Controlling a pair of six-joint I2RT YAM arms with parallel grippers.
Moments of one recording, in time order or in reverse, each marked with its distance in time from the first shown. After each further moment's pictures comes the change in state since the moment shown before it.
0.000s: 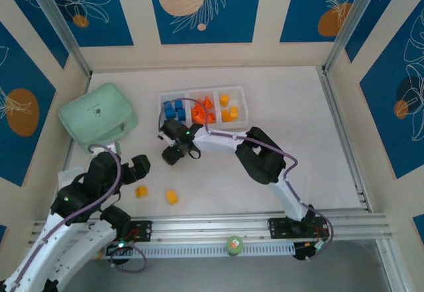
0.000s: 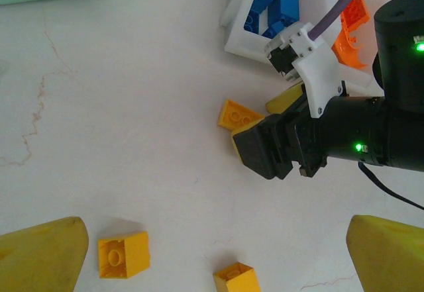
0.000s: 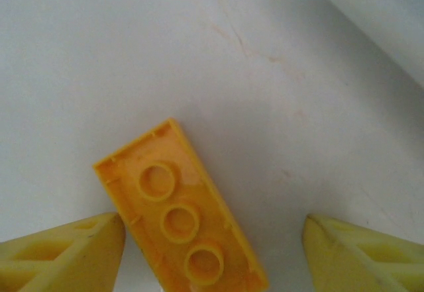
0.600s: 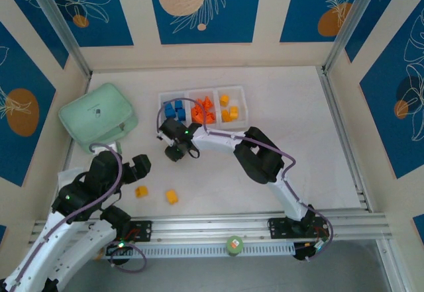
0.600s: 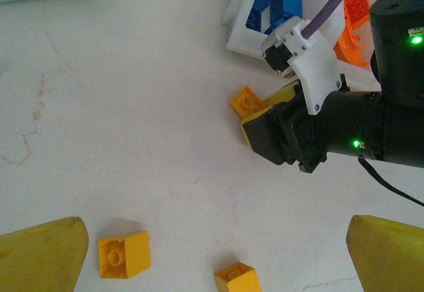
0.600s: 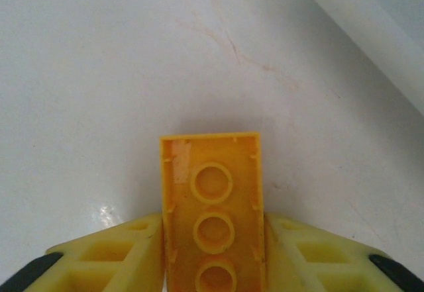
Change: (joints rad) left arm 0.000 0.016 0.000 0.004 0.001 0.000; right arm 0.003 0.014 0.021 -0.021 0.025 -0.051
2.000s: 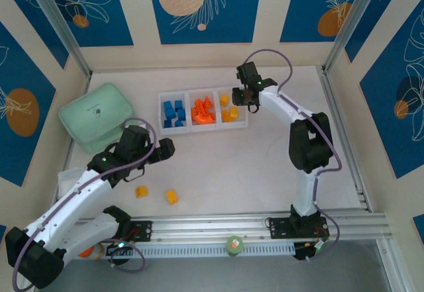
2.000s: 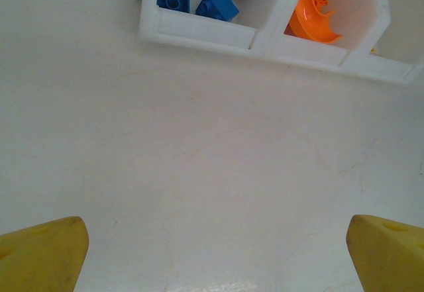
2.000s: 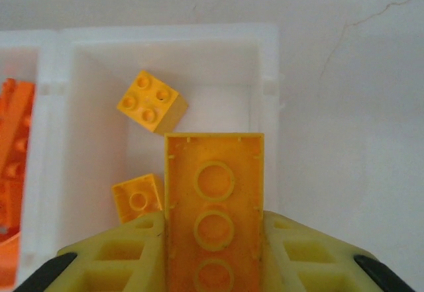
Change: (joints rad) left arm 0.005 0.417 0.014 0.355 0.164 0.054; right arm -0.600 -0.275 -0.084 -0.065 0.053 0.211
